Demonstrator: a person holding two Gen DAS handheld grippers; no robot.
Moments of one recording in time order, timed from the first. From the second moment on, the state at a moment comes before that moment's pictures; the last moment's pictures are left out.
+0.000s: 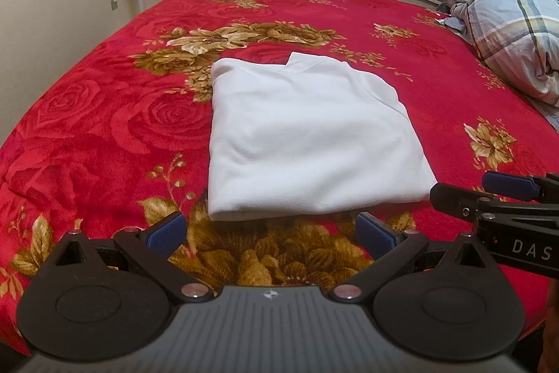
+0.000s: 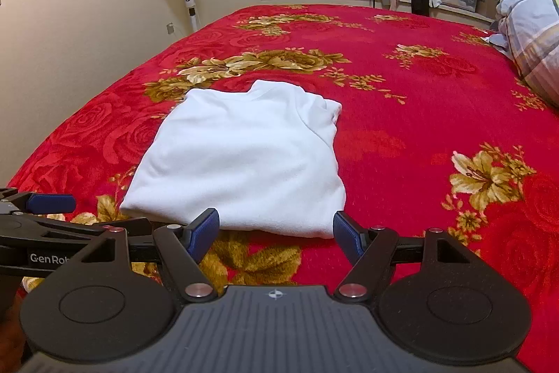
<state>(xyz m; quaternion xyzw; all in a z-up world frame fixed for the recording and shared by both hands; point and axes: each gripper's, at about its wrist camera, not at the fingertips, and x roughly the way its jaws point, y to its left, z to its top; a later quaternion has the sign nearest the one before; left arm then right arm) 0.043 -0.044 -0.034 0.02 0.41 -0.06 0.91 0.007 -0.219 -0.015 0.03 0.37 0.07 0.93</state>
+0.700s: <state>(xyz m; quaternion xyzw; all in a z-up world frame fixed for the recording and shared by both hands) 0.044 -0.043 -0.034 0.02 0.41 -0.06 0.91 0.007 -0.219 -0.015 0.03 0.37 0.07 0.93</state>
